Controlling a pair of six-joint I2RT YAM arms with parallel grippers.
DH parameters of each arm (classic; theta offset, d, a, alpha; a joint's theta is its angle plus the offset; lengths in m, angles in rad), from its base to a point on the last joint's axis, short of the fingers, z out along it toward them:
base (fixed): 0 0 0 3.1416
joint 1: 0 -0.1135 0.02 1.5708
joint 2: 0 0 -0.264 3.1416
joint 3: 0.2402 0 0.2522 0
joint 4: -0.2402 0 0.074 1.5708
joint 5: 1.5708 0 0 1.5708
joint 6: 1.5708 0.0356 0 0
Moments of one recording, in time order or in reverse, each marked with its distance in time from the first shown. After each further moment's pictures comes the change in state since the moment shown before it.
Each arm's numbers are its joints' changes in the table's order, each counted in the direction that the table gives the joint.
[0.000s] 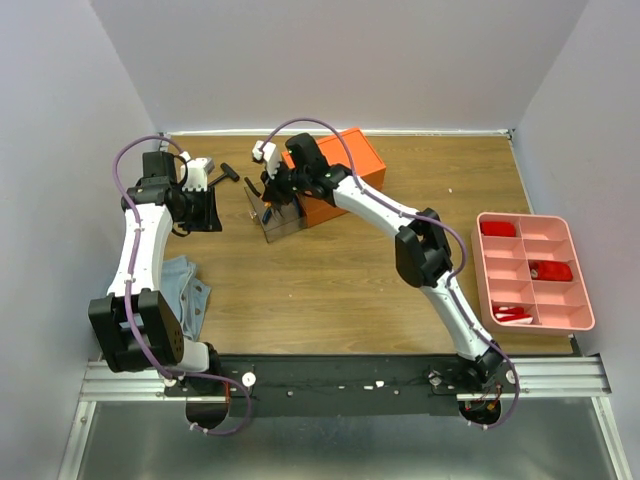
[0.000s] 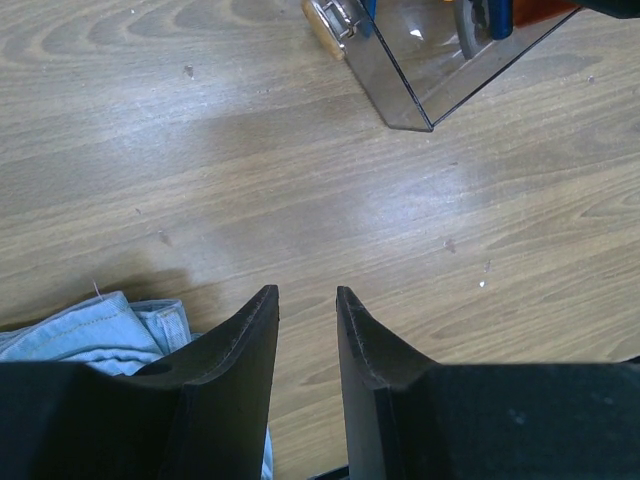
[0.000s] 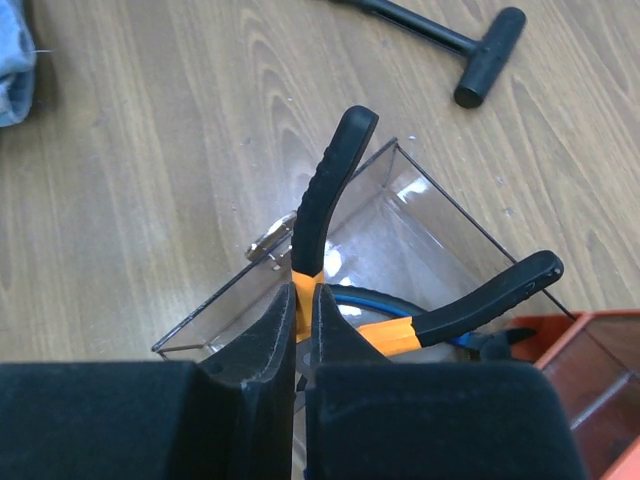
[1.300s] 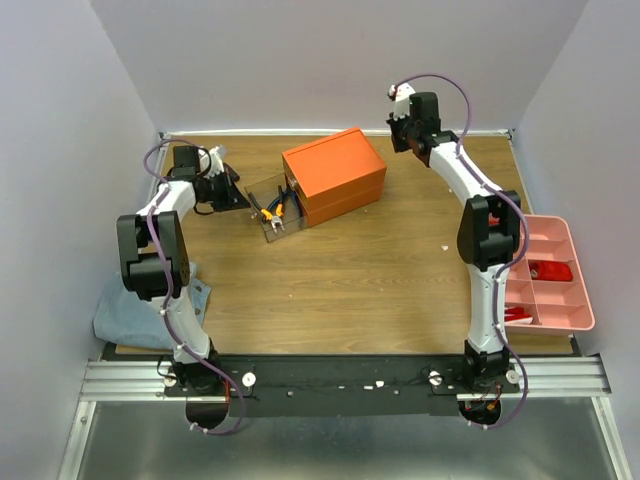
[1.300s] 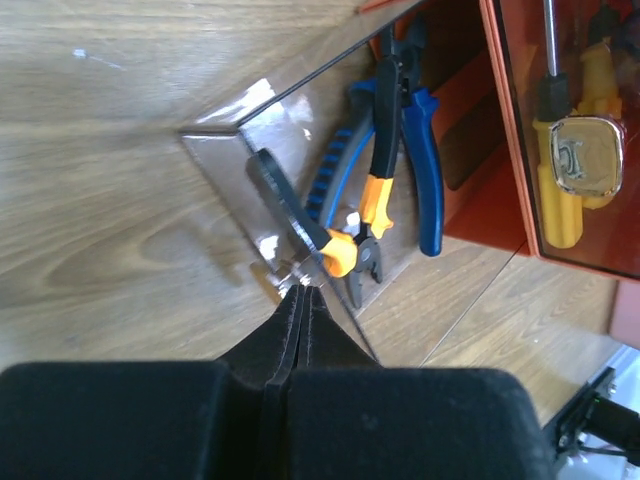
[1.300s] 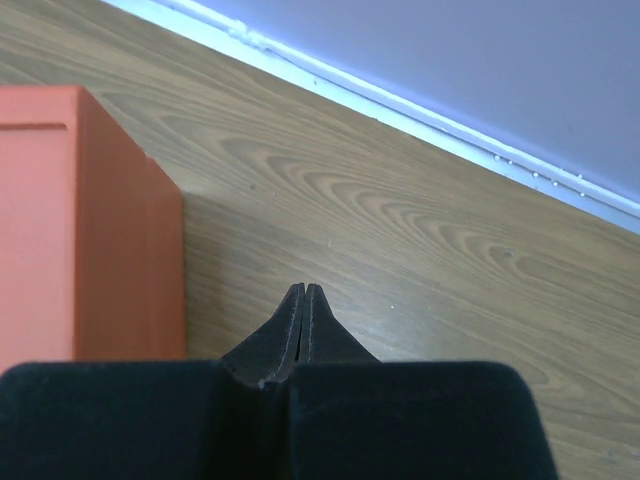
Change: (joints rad) left arm 0.037 0.484 0.085 0.499 0.258 -0.372; right arm 0.510 -0.222 -0.249 0.045 0.410 0.102
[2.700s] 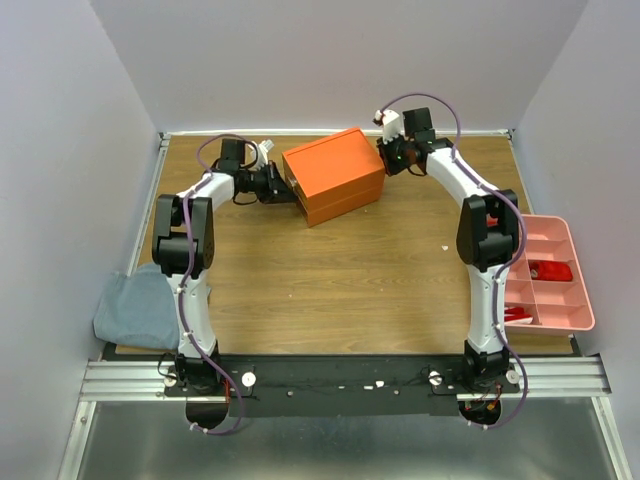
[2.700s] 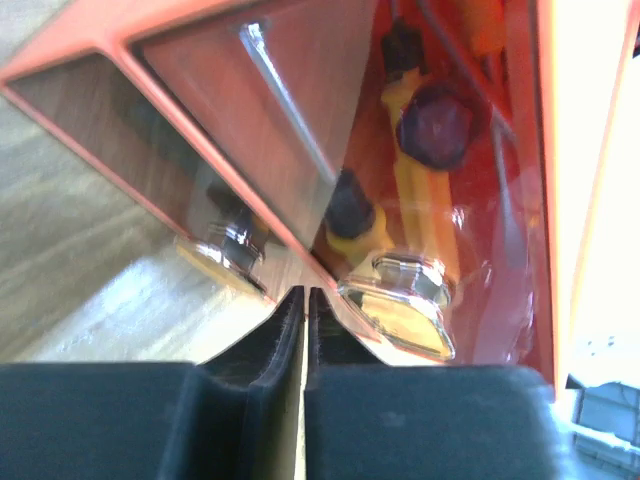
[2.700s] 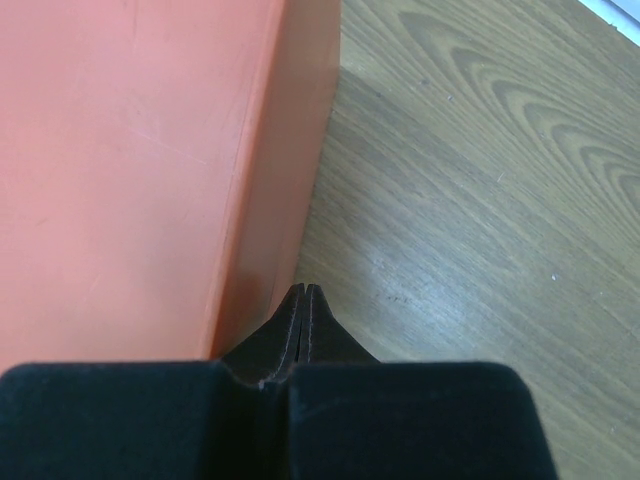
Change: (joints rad) left arm 0.206 0.235 0.171 0.176 0.235 -0.216; right arm -0.003 0.006 -0.079 -0.155 -0.274 -0.102
